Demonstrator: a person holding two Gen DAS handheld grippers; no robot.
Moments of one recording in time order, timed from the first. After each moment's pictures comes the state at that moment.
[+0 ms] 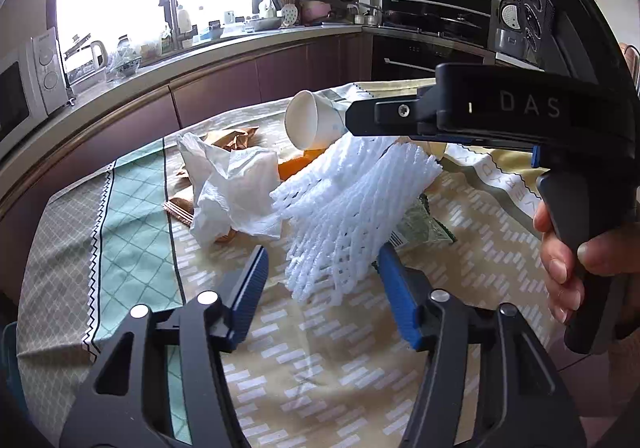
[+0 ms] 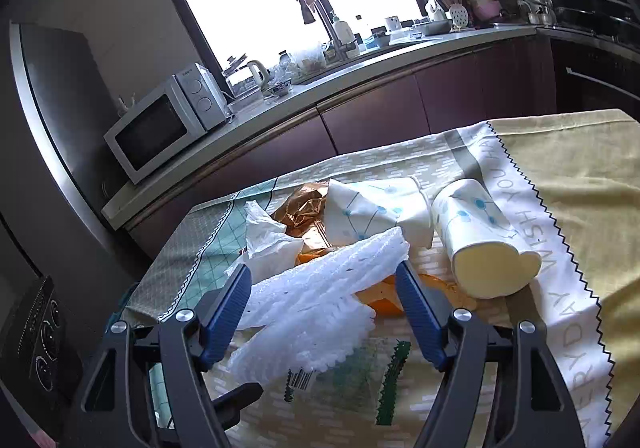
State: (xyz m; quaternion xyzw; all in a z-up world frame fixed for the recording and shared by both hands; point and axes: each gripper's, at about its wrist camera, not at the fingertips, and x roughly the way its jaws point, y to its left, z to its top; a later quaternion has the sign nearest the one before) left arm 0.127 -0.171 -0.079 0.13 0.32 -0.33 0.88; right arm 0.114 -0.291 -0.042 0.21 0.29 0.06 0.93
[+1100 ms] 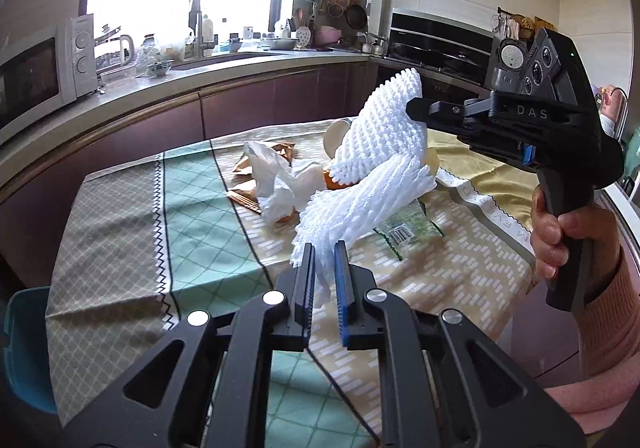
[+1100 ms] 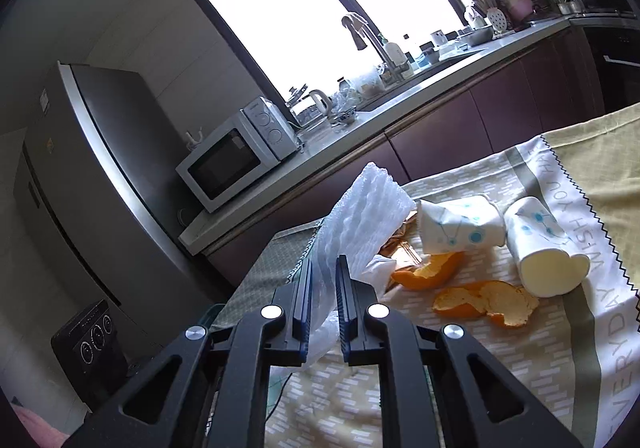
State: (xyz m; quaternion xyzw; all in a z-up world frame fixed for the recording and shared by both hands) left arm 0.092 -0.061 -0.033 0.06 0.29 -0.34 0.89; right arm 0.079 -0.274 0.000 0.25 0.21 0.18 0.93
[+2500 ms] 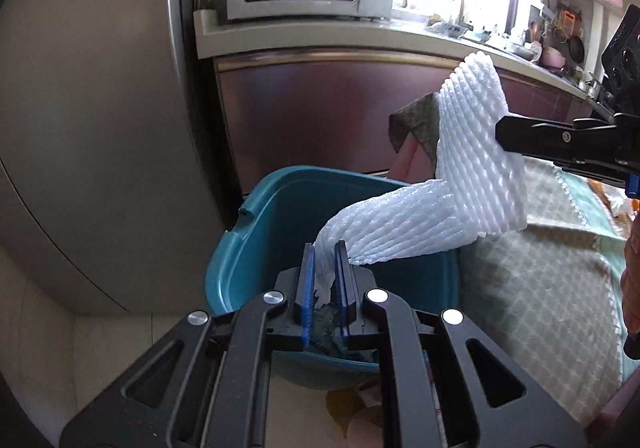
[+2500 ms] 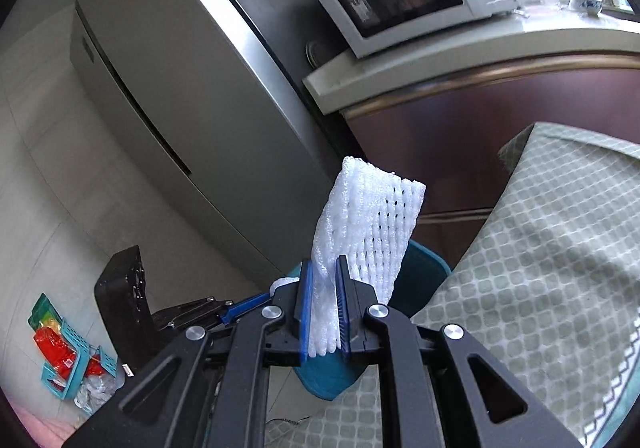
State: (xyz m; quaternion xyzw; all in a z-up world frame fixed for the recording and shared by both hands) left arm 0.164 0.281 -0.091 -0.03 0.37 0.02 0.93; right arm 0.247 0.099 -0.043 0.12 0.38 0.42 0.82
